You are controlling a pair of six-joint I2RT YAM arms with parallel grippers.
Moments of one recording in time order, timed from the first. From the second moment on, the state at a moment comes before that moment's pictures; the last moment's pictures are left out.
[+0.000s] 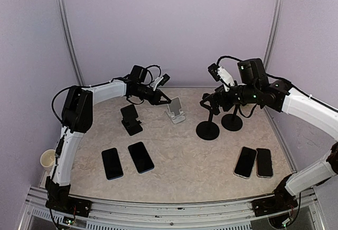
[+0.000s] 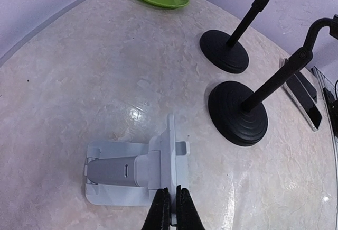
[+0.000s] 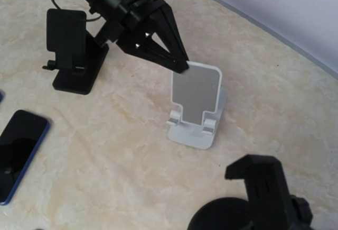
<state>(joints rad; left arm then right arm) -0.47 2.44 2.08 -0.38 0.78 0.21 0.64 1.34 1.21 -0.41 -0.15 -0.11</state>
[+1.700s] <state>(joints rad) -0.27 1.75 1.33 -0.23 0.39 0.05 0.78 1.58 1.45 -0.43 -0.03 -0.17</state>
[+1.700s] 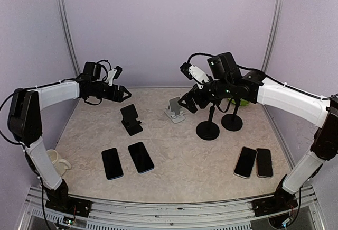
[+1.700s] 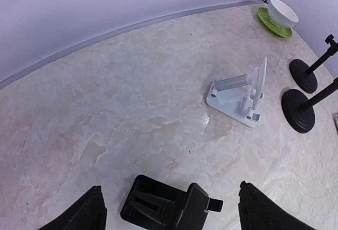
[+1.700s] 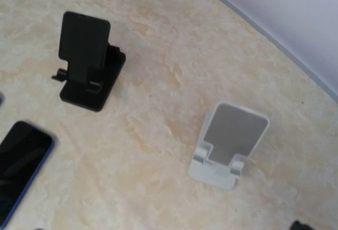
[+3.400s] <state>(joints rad) -0.34 1.45 1.21 -0.34 0.38 0.05 0.71 2.45 2.28 -0.59 0.15 0.09</state>
